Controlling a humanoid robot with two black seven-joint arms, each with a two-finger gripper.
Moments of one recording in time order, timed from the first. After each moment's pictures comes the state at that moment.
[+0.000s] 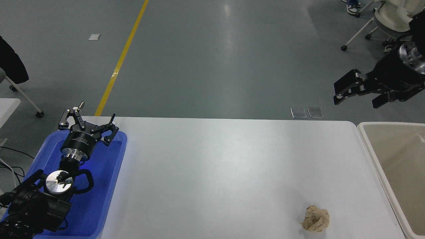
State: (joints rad) left arm -0.56 0.26 -1.02 -0.40 -0.30 -0.69 -0.10; right arm 2.12 -0.55 -1.18 1.27 -0.30 0.79 -0.05
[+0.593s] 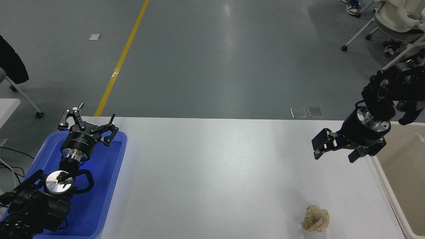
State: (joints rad) left arm -0.56 0.26 -1.02 -0.40 -0.30 -0.69 -0.10; right arm 1.69 -0.43 -1.11 1.18 -0.29 0.67 -0.06
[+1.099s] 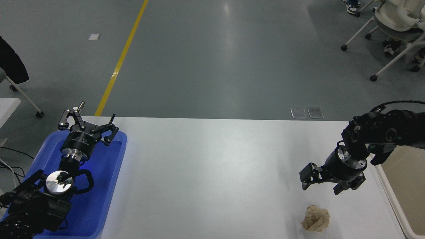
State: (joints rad) left arm -0.56 0.26 -1.02 -0.40 -0.30 -0.69 -0.10; right arm 1.46 -0.39 -1.04 1.11 -0.29 0.60 -0.06
